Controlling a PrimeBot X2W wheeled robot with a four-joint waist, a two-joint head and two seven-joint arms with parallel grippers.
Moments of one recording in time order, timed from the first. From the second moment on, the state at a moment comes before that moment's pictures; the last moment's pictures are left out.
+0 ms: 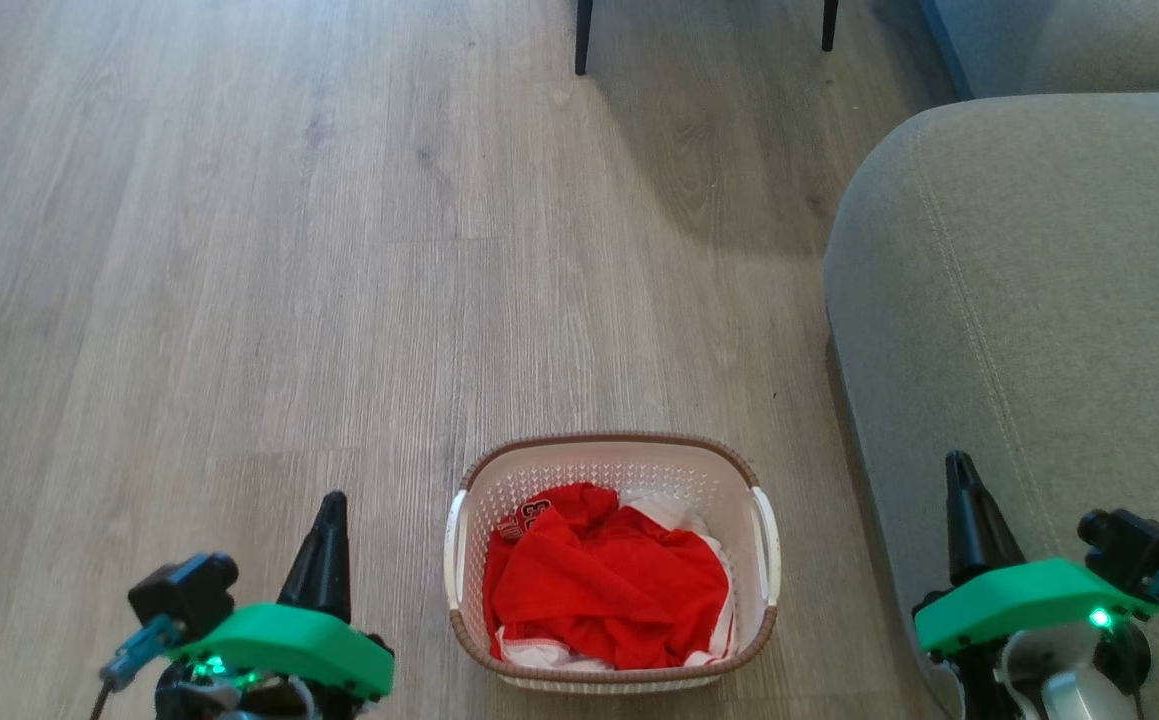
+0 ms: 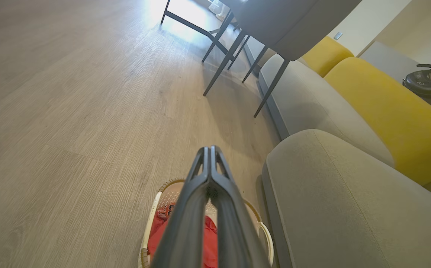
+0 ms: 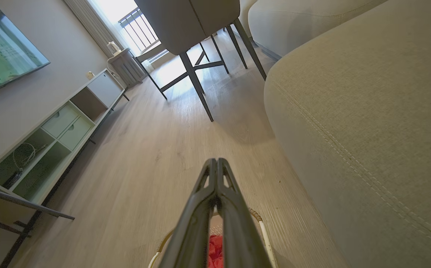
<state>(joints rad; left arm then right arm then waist) 0.06 0.06 -0.20 0.18 -0.62 -0.02 -0.18 0.03 -0.05 0.07 0.14 0.62 0.12 -0.18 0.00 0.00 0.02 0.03</state>
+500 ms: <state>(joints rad) 0.04 0.06 -0.17 0.20 -0.78 -0.04 -0.14 0.02 -0.05 0.05 0.15 0.78 0.12 -0.14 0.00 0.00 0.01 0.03</state>
